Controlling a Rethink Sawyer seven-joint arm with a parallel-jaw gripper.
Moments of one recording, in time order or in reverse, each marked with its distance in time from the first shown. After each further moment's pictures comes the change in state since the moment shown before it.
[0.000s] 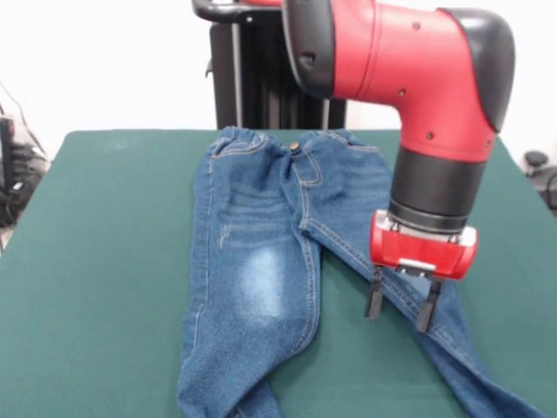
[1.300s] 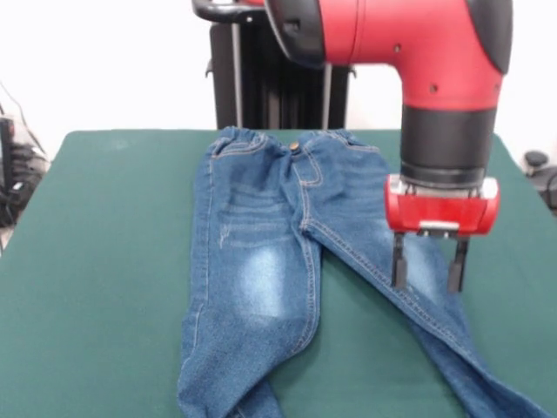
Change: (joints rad) arm -0.157 -0.187 0.239 0.121 -0.162 0.072 0.000
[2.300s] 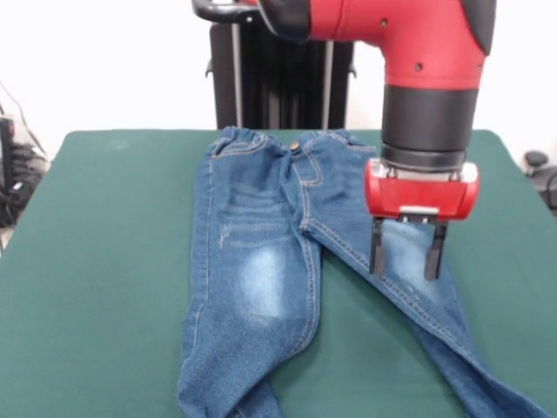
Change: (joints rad) arm -0.027 -0.026 0.014 0.017 -0.115 0.014 0.000
